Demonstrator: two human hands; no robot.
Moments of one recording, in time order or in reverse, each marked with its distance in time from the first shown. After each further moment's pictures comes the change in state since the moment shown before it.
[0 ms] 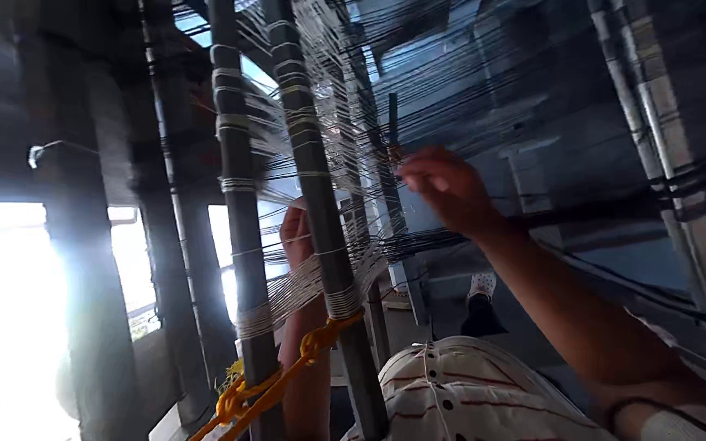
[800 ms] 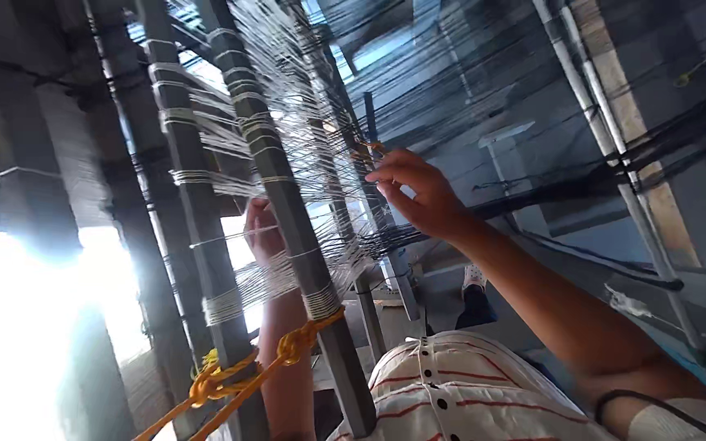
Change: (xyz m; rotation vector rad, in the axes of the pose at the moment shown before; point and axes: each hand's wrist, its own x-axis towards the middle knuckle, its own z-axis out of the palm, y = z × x) left_hand 0.011 0.025 0.010 -0.063 -0.123 0.178; right_hand -0.006 -0.004 0.001 -0.120 -0.003 -0.079
